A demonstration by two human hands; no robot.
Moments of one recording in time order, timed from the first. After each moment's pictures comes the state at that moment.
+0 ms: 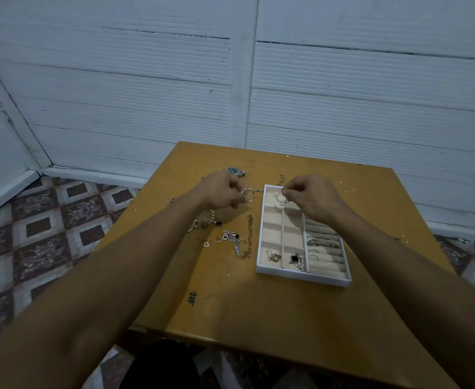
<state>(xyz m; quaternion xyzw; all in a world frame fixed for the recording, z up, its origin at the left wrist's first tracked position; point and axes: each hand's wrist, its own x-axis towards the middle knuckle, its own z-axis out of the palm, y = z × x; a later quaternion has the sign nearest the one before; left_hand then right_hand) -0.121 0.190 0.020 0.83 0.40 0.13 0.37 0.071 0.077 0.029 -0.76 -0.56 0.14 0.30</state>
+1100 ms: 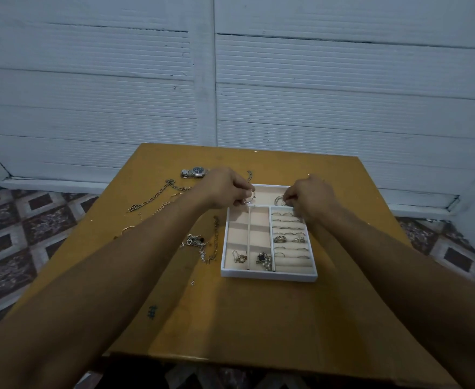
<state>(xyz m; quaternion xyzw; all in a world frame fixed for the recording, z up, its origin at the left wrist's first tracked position) -0.052 0.161 0.031 0.83 0.36 0.14 0.41 0.145 0.065 -0.001 -0.81 -0.58 -0.01 0.05</state>
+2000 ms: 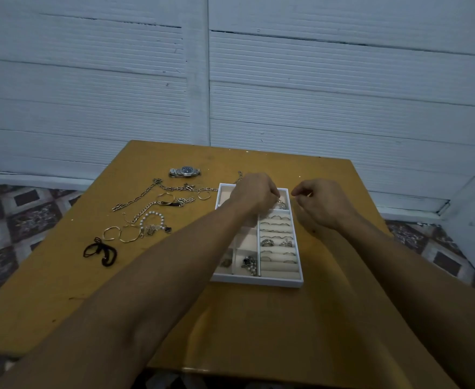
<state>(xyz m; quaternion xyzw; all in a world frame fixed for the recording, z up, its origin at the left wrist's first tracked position) 0.042 0.144 -0.003 0.87 0.38 0.15 0.28 0.173 0.036 0.004 -0.80 -0.54 0.05 0.23</state>
